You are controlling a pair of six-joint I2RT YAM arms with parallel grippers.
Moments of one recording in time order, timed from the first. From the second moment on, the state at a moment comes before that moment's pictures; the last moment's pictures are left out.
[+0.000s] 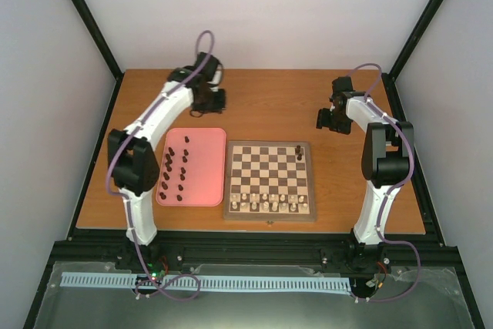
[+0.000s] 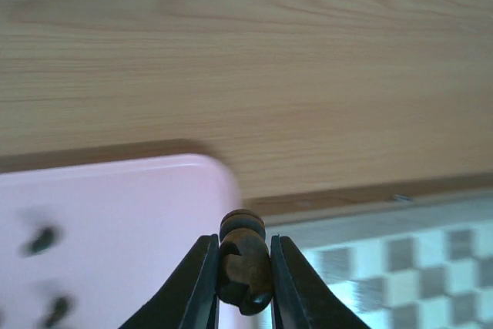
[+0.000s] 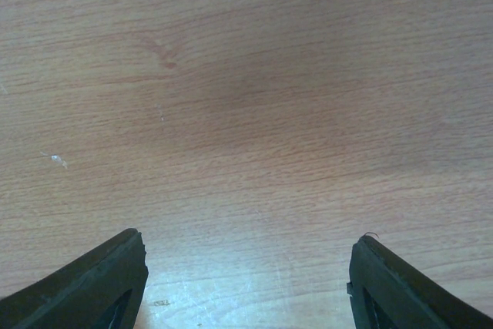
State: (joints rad) left arm -0.33 1.93 1.83 -1.01 0.02 -0.36; right arm 0.06 2.02 1.50 -0.72 -0.04 0.22
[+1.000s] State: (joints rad) left arm -0.81 2.41 2.33 -1.18 0.28 -0.40; right arm 0.06 2.02 1.50 -0.73 -0.04 0.22
